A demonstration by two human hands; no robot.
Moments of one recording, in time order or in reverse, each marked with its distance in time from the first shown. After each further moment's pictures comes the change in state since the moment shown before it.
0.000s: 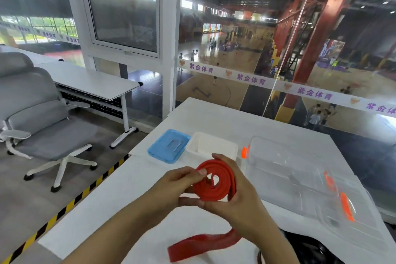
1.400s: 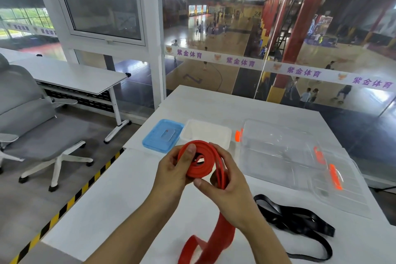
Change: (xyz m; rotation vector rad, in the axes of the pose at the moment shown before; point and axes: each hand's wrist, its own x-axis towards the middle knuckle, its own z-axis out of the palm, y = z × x) left_hand 0.020 -0.022 0.022 -0.270 0.265 0.220; right_hand -0.009 0.011 0.023 0.286 0.158 0.011
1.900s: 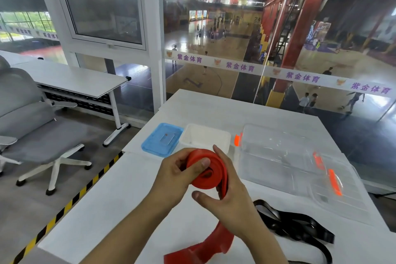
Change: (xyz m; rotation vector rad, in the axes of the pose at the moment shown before) left_hand 0.002 0.012 -0.002 0.300 -0.161 0.149; right_hand -0.004 0.001 -0.007 -0.193 -0.063 0.026
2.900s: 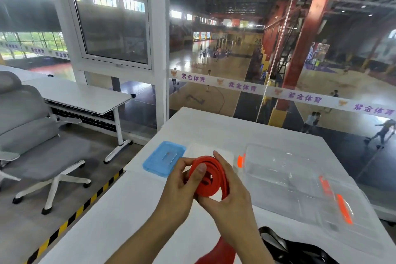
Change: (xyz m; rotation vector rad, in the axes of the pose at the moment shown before) left_hand 0.014 0.020 0.011 -0.123 0.090 -0.043; right_hand 0.037 -0.012 0.009 -0.087 0.242 -0.051
